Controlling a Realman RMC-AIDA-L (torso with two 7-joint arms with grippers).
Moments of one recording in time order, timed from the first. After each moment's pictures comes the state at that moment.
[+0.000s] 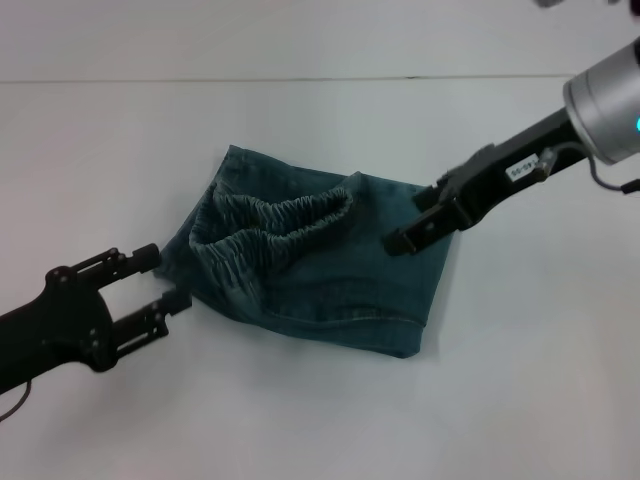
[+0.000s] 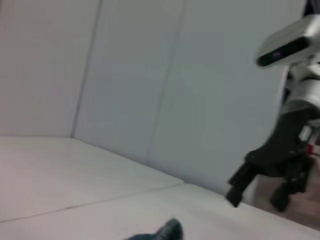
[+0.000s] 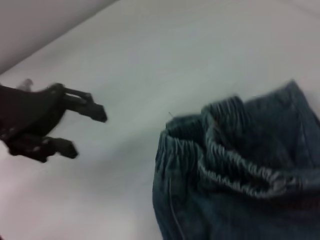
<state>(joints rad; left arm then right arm) -0.29 -2.14 0.42 0.63 1.95 1.77 -1.11 0.79 2.08 -1.05 -1.19 -2.35 -1.73 2.38</state>
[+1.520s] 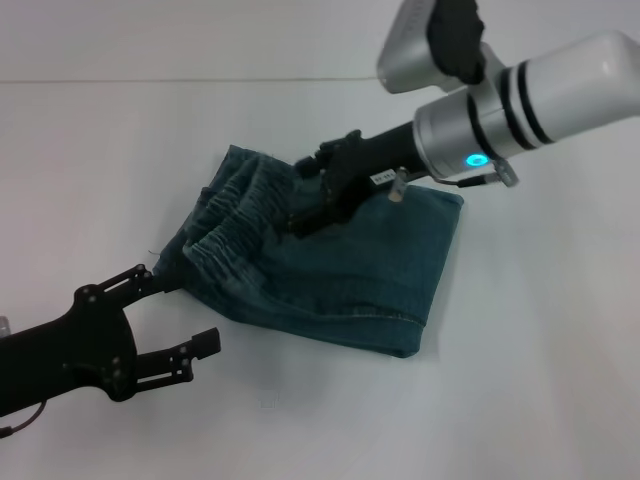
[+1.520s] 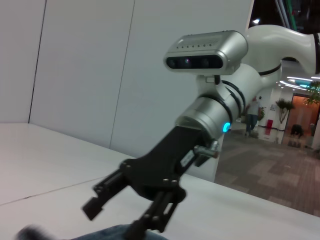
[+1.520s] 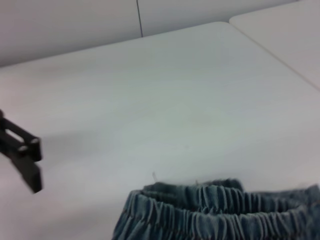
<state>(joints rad) -0.31 -2.15 0.42 0.67 2.05 1.82 -1.09 1.03 2.09 -1.06 -0.45 -2.13 -1.12 1.66</state>
